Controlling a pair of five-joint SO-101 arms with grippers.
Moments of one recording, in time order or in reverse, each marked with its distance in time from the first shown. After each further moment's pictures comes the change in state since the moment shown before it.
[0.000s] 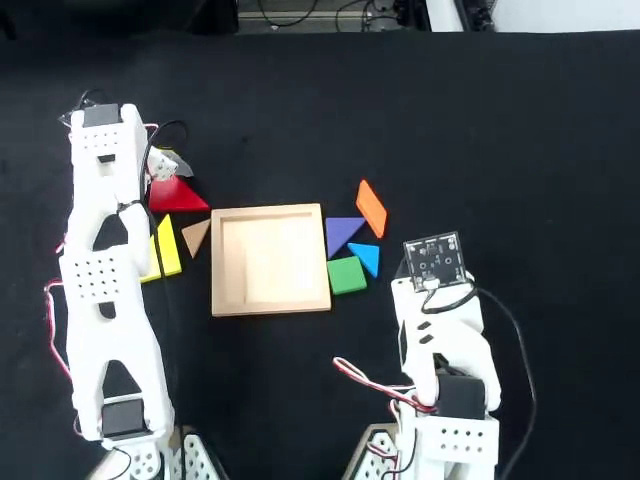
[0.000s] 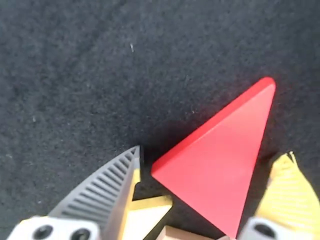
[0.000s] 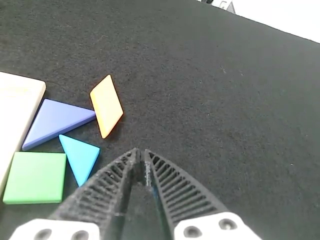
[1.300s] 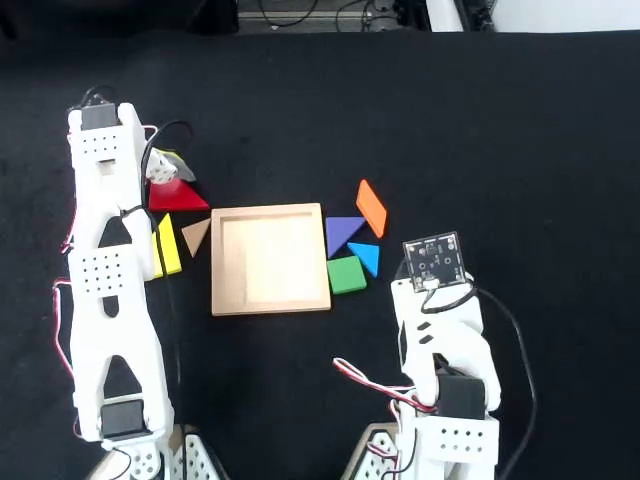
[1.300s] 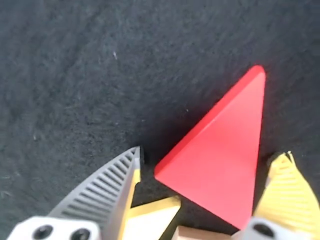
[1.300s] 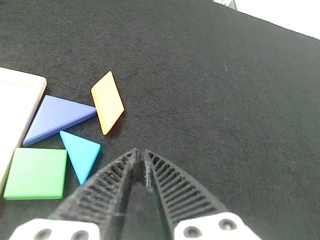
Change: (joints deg) left arm -0.7 10.6 -18.1 8.5 -8.1; right arm 0.0 0.0 0.0 0.7 0.0
